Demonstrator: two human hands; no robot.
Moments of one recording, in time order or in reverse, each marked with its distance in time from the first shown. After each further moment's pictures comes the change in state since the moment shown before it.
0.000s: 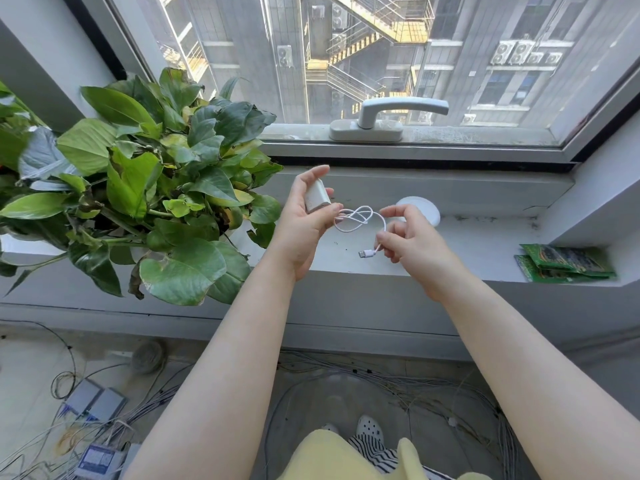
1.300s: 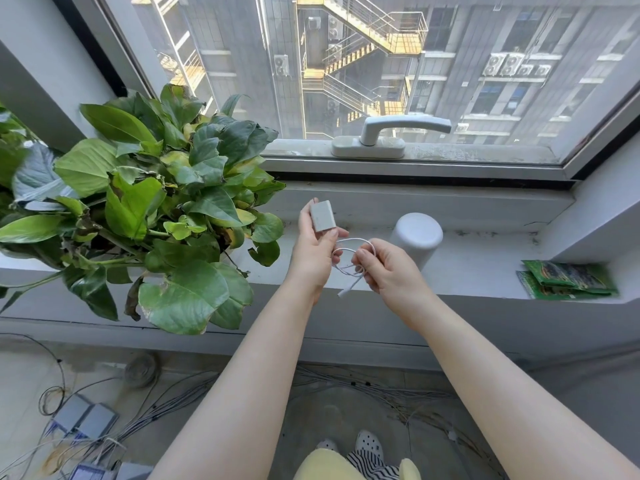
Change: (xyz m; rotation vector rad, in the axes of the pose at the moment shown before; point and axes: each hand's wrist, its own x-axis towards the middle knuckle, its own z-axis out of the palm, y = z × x) left_hand 0.013 -0.032 0.006 0.087 0.152 -0.113; right_hand 0.011 0.018 0.031 -0.073 -0.046 -0.115
